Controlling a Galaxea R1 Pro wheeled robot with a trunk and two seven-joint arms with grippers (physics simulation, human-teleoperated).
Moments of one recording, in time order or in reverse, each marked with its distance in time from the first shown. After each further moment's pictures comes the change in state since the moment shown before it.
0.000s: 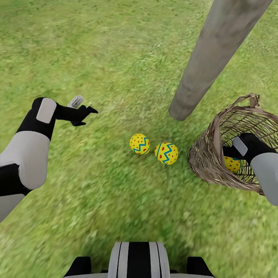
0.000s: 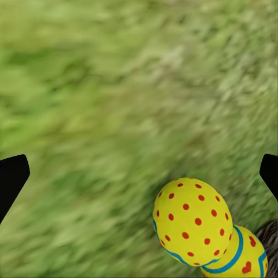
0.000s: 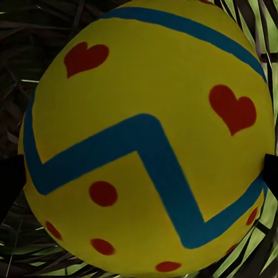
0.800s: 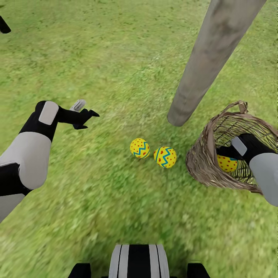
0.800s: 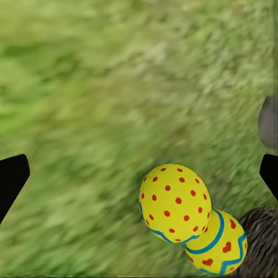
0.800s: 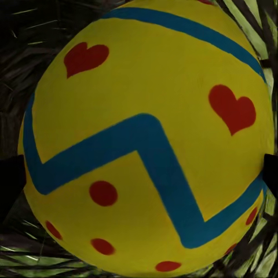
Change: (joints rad) left arm 0.000 -0.001 0.006 0.051 0.002 0.000 0.001; right arm 0.002 0.007 -0.011 0.002 -0.033 -0.005 0.001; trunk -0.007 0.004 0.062
